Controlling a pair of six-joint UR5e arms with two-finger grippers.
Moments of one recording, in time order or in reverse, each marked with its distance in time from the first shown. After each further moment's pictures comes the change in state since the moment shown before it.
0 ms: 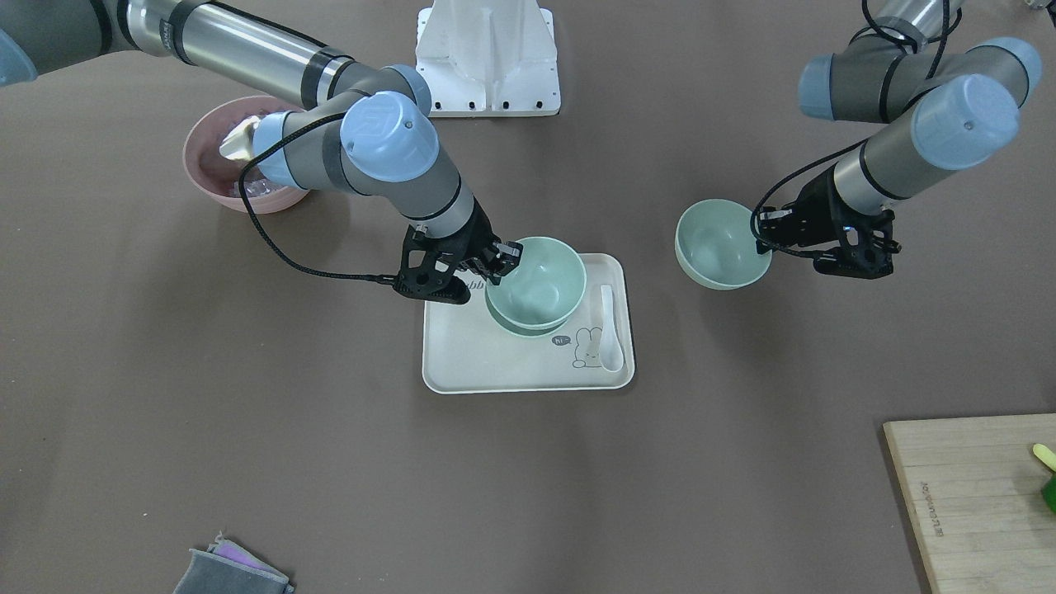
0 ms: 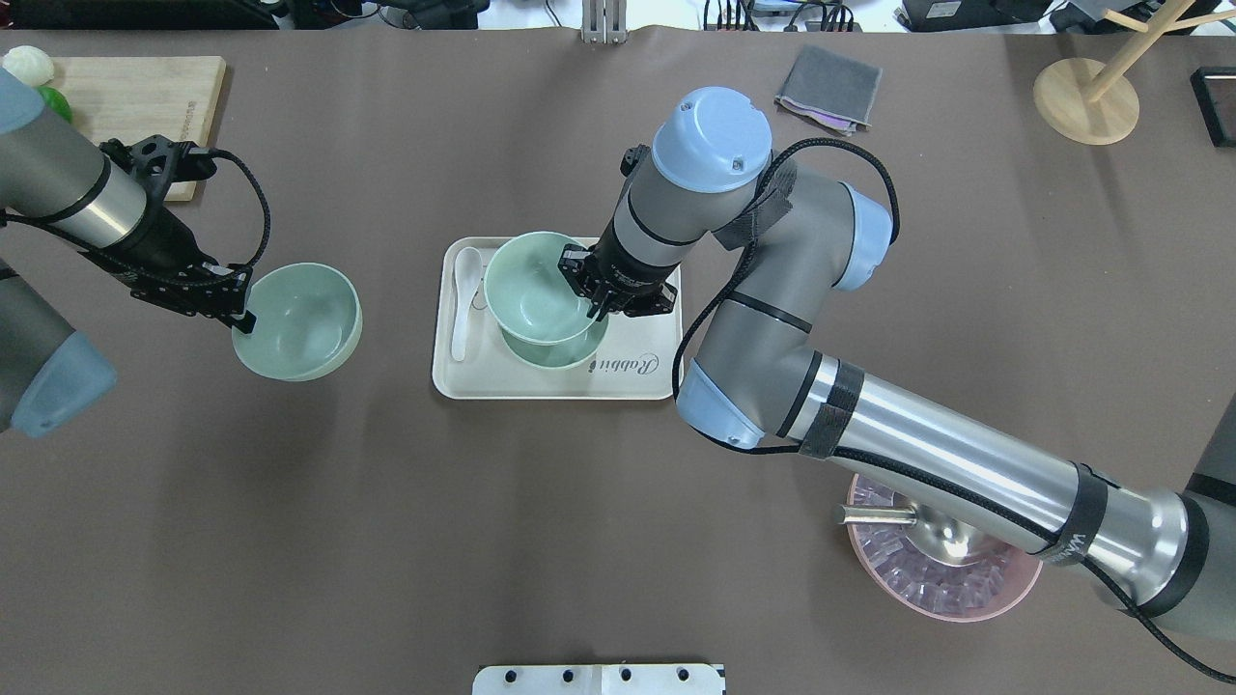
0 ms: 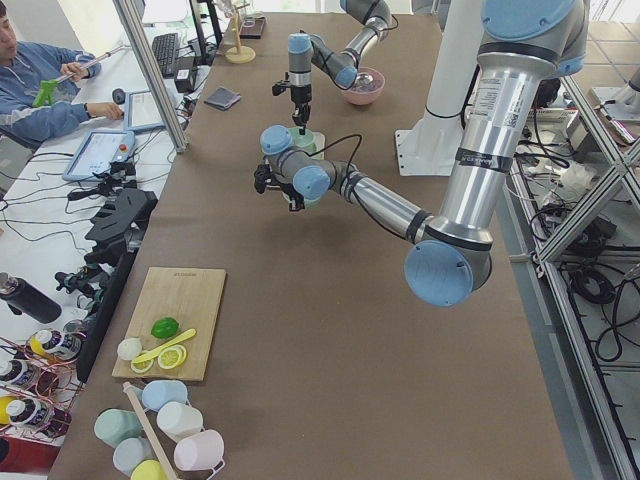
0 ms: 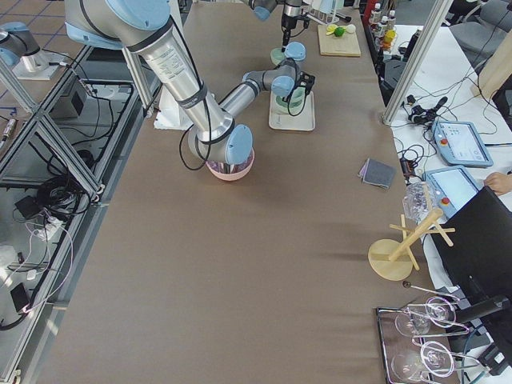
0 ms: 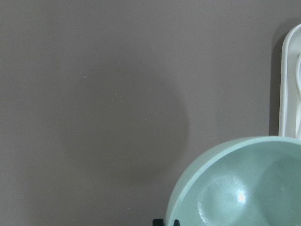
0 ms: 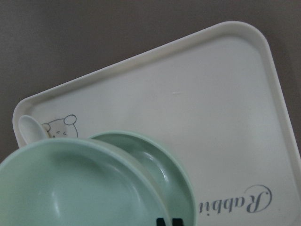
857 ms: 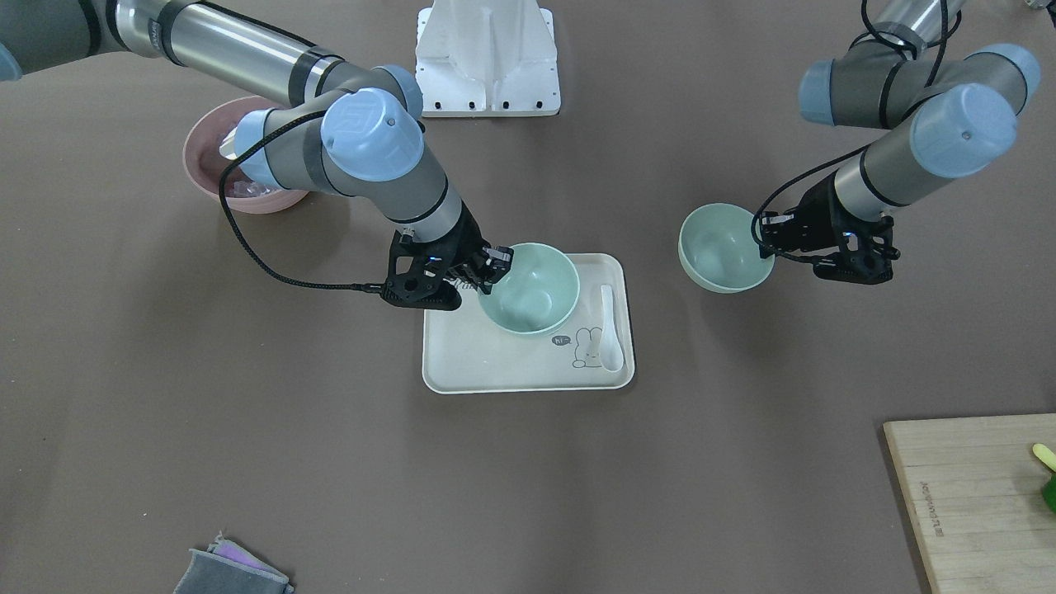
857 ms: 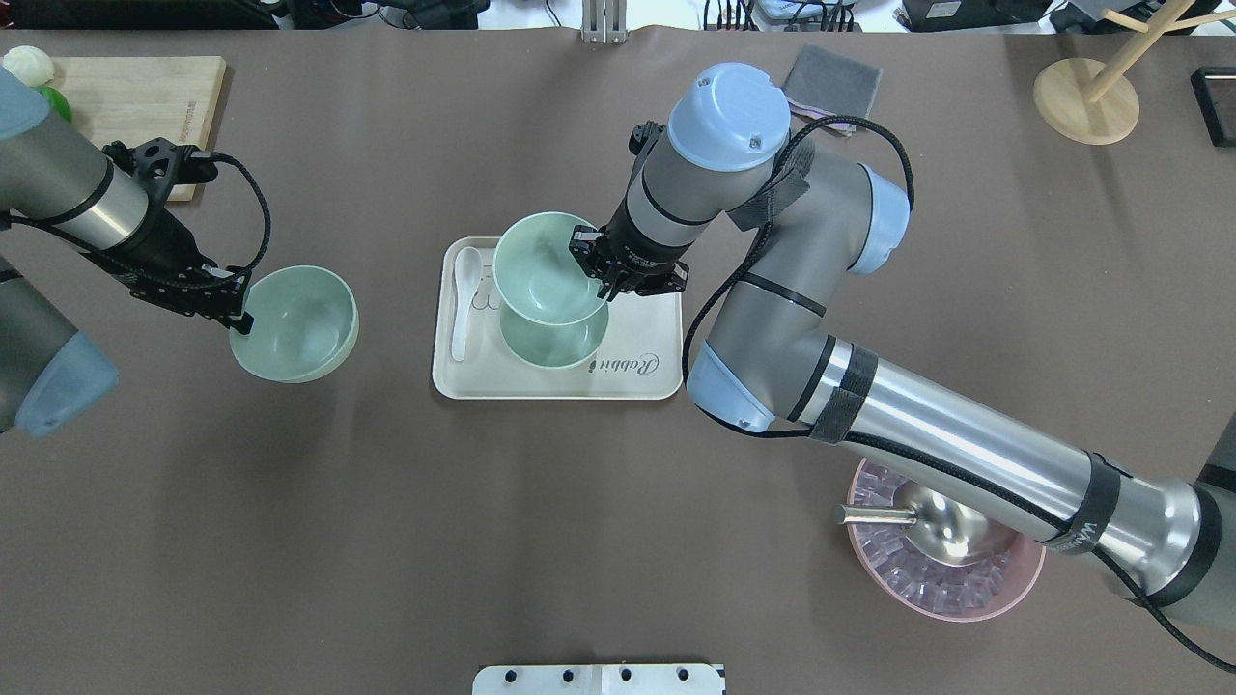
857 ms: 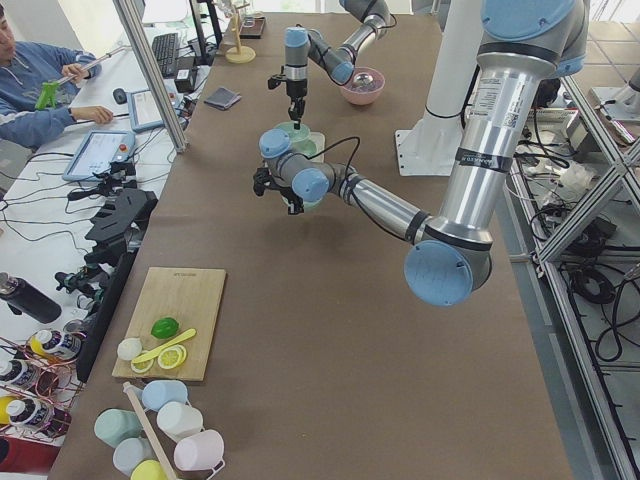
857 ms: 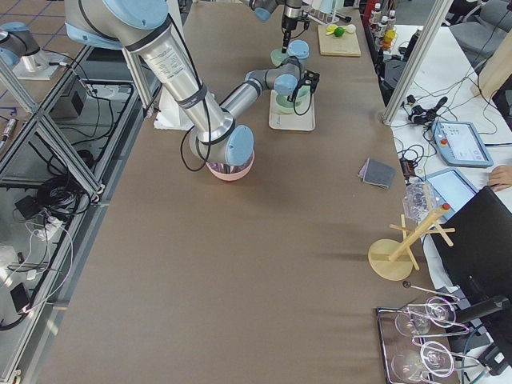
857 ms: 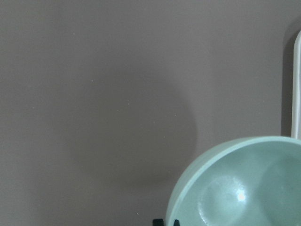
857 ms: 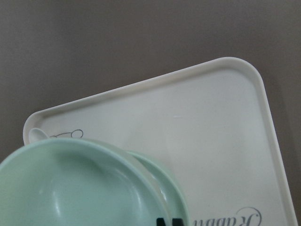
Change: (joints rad) left arm 0.001 0.000 0.018 -0.001 0.004 0.036; right arm 0.025 -0.005 0.013 -0.005 -0.012 -0.055
